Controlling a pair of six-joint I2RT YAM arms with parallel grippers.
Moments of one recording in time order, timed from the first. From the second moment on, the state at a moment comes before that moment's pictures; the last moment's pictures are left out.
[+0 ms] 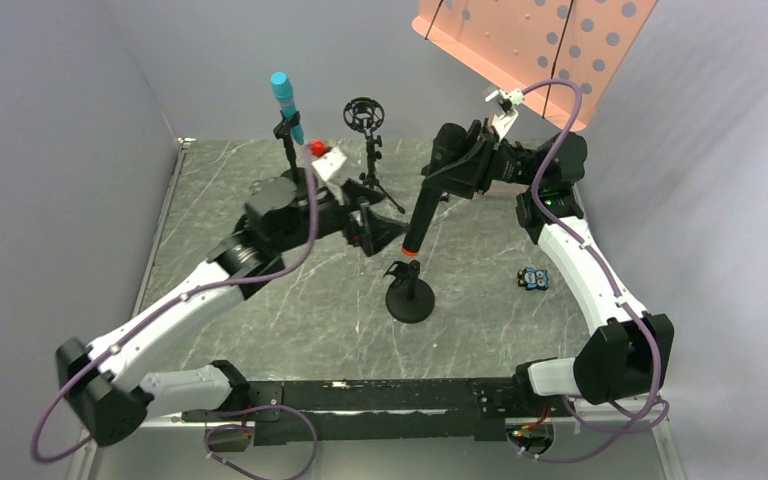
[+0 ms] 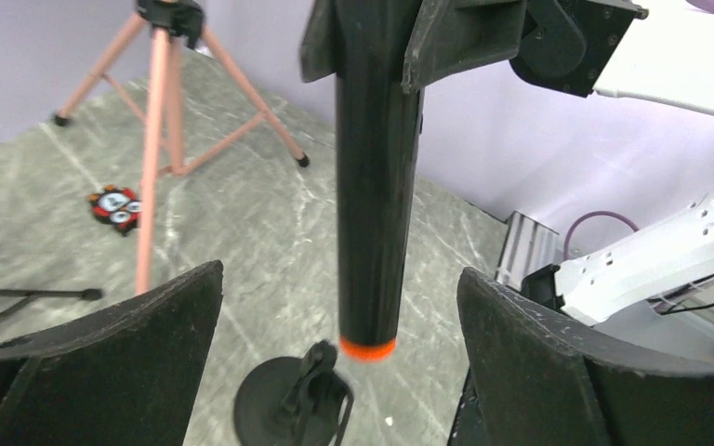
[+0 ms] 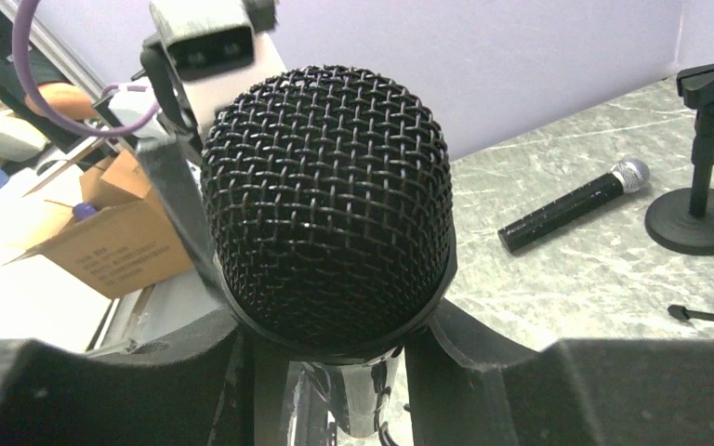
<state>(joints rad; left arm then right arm) -0.76 1.17 1.11 0.08 0.37 -0.30 0.19 1.34 1.19 0.62 -1.27 0.88</state>
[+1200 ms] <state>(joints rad) -0.81 1.09 0.73 0.07 0.48 0.17 0.18 1.29 0.93 0.95 -1.28 0.85</state>
